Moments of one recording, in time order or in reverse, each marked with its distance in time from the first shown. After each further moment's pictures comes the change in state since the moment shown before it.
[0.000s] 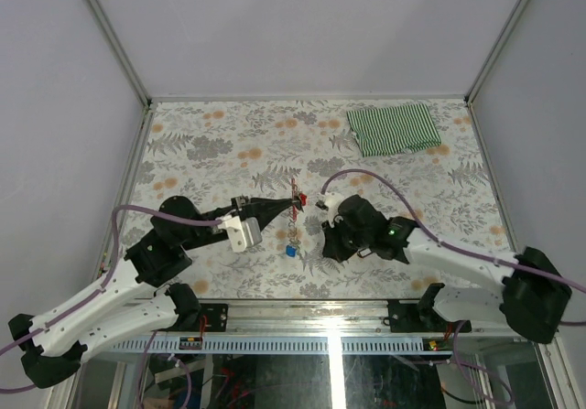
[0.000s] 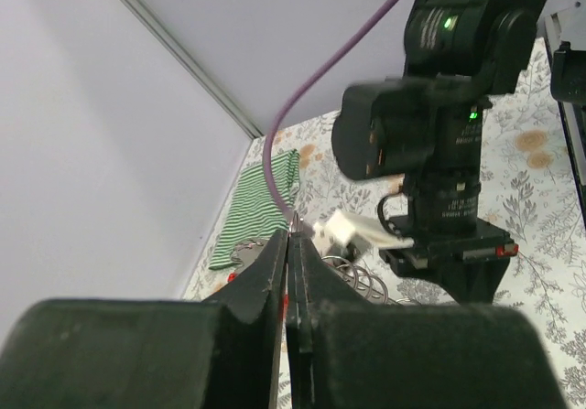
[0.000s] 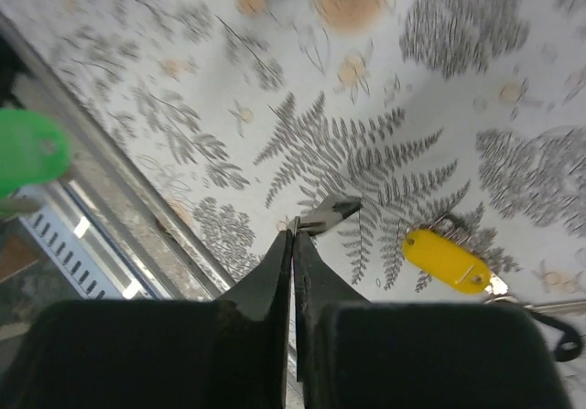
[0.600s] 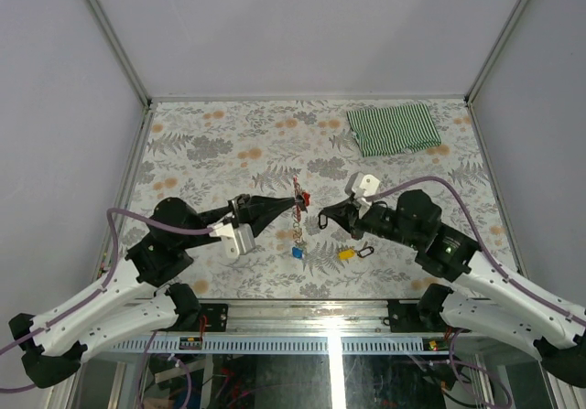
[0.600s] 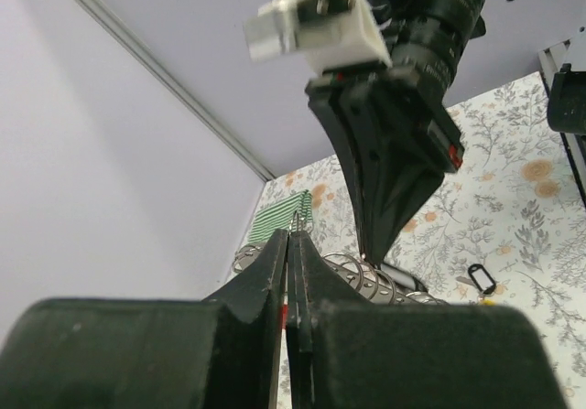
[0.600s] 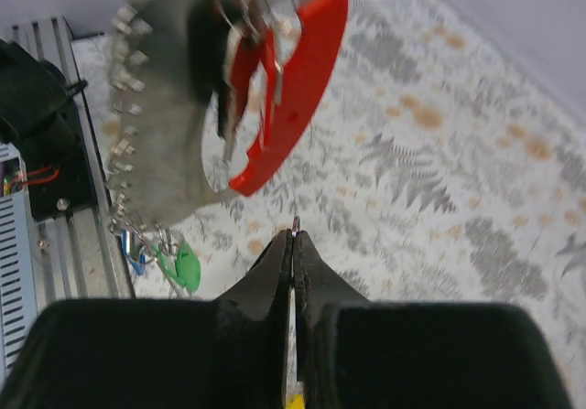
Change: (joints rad) left arm 0.000 -0.002 0.005 0.099 0.060 0.002; right arm 0.000 -0.456 0.077 0.181 -0.007 -0.425
